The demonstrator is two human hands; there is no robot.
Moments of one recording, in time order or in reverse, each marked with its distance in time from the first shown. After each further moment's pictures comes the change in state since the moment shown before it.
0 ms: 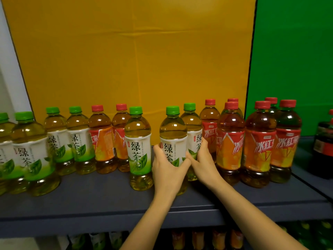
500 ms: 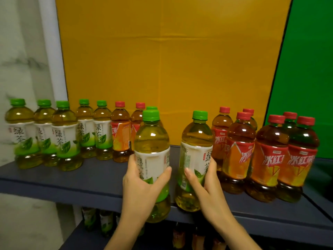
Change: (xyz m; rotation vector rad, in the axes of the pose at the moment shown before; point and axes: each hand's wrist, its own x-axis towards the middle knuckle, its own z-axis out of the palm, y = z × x) left_hand -0.049 0.033 -0.077 -0.111 0.150 -0.031; right_hand -0.075 -0.045 -0.014 0.280 -0.157 -0.100
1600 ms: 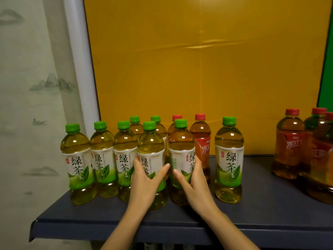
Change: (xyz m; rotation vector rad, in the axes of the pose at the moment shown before) left_hand 0.142 -0.090 -0.165 0.203 -0.130 -0.013; right_hand 0.080 0.016 0.229 -0.121 0.082 0.017
